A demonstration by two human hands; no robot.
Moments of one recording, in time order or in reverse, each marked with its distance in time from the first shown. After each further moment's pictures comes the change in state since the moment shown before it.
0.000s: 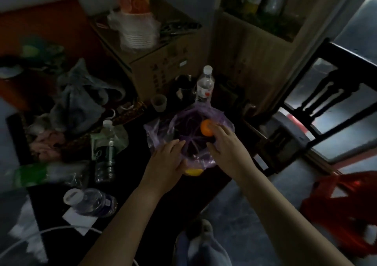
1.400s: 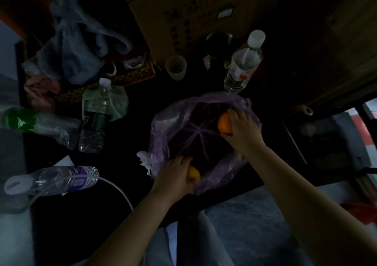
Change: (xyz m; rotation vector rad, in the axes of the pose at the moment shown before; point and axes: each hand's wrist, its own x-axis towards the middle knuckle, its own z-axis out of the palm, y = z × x) left_hand 0.060 0.001 0.130 -0.096 -0.235 -0.457; right_hand 0.156 0.155 0.101 -0.264 -0.495 -0.047
